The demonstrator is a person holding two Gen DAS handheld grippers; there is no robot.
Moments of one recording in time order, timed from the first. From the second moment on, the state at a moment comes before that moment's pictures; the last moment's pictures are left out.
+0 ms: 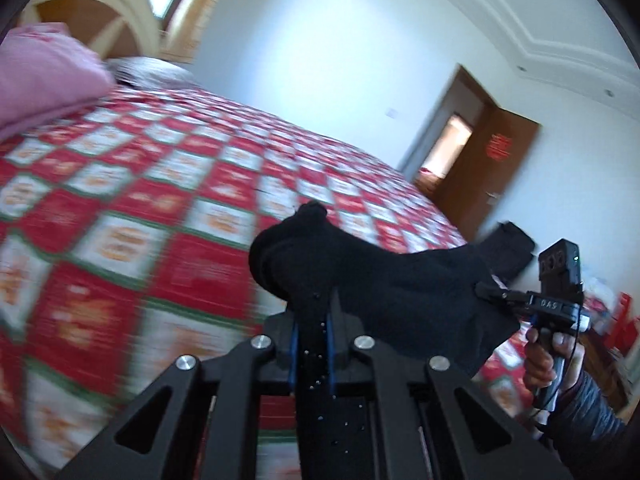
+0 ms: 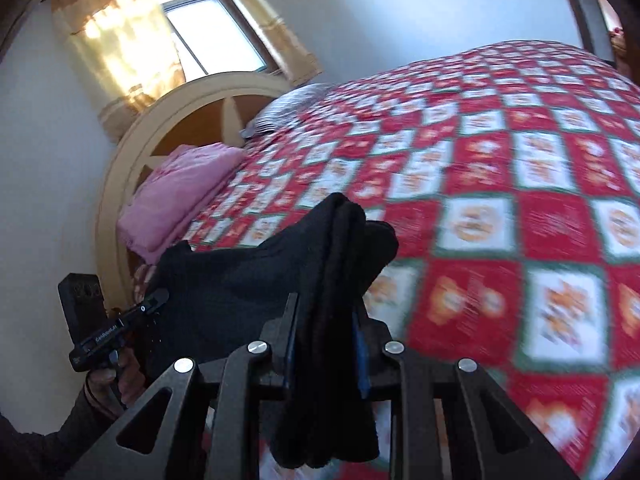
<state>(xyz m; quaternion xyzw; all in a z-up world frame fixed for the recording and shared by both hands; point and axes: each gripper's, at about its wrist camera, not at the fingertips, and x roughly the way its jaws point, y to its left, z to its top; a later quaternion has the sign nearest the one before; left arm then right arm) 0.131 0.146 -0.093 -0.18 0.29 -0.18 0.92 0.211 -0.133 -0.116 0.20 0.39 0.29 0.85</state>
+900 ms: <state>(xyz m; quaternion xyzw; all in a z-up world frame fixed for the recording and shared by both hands) 0.105 0.187 -0.135 -0.11 0.35 0.04 0.93 0.217 -0.139 -0.174 0.22 0.43 0.15 0.86</state>
